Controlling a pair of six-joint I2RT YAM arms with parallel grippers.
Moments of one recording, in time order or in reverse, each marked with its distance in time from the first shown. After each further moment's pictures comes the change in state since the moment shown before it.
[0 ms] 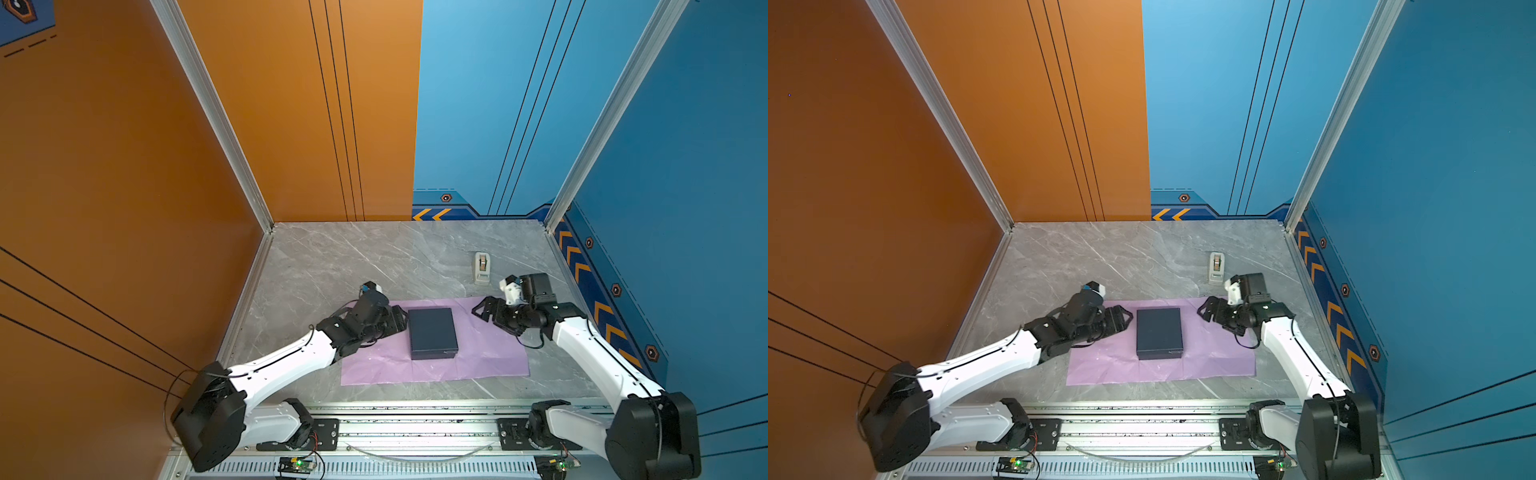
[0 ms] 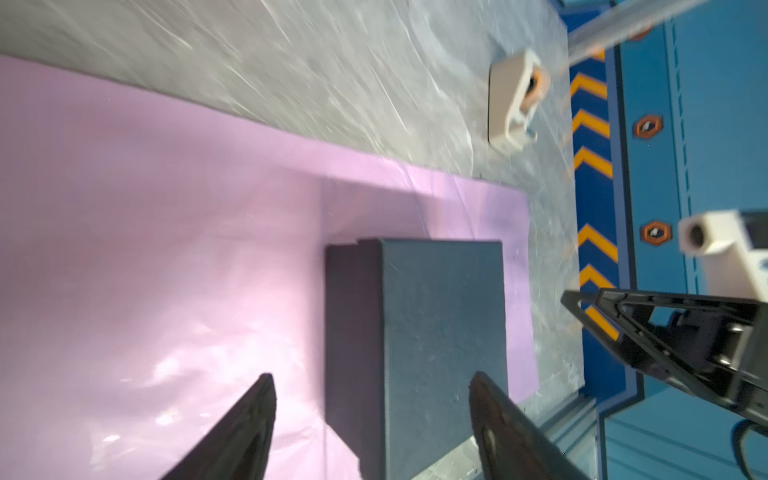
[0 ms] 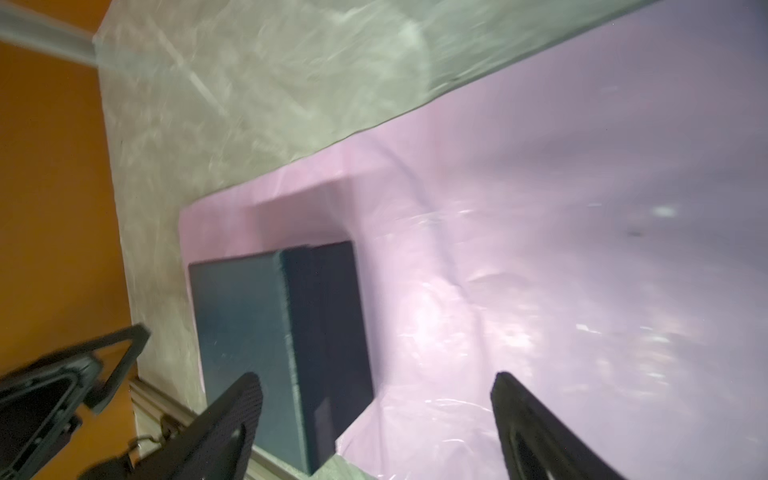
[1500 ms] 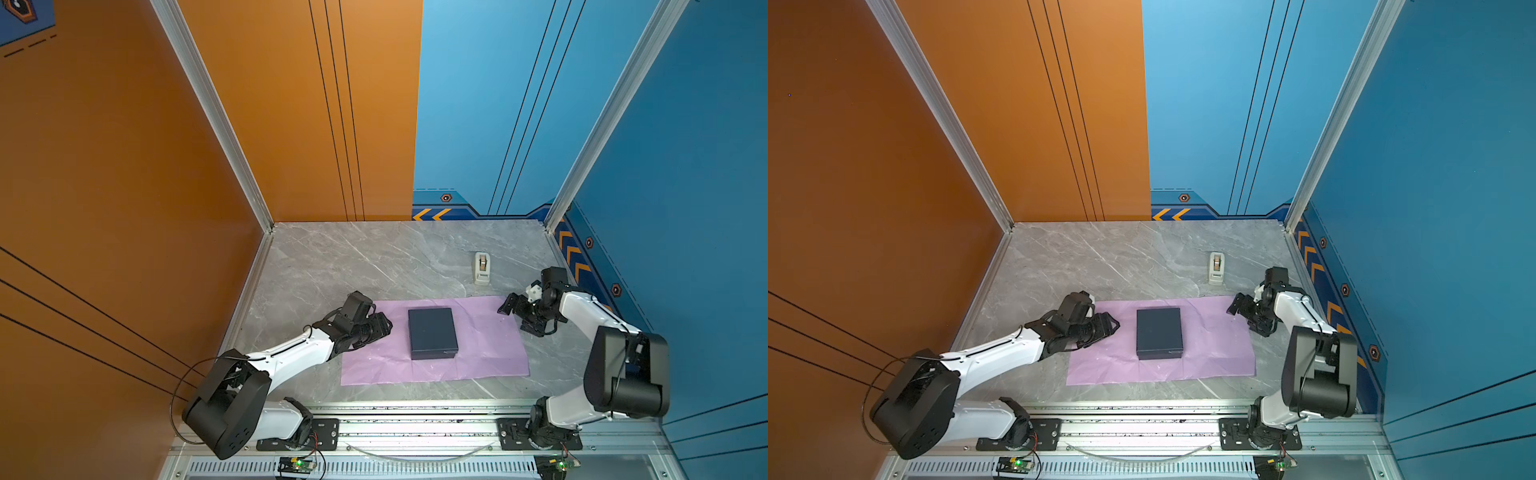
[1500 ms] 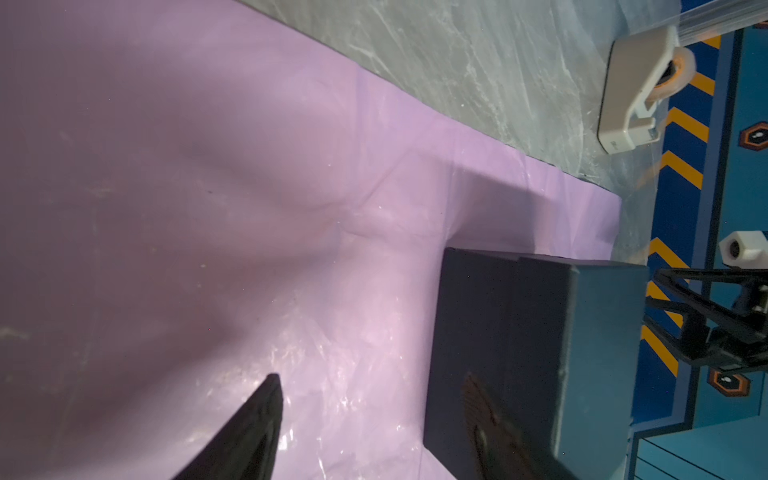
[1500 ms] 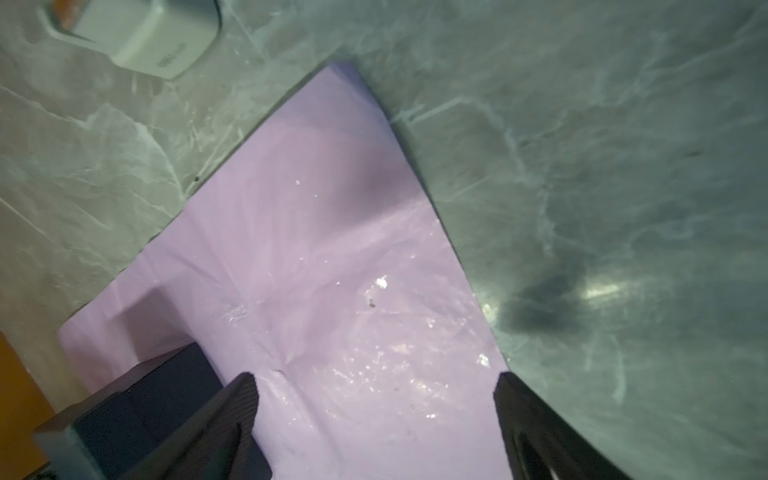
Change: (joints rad) left arm 0.147 0.150 -0.121 0.116 0.158 0.055; right arm -0.209 0.345 0.124 -0.052 0.101 -0.102
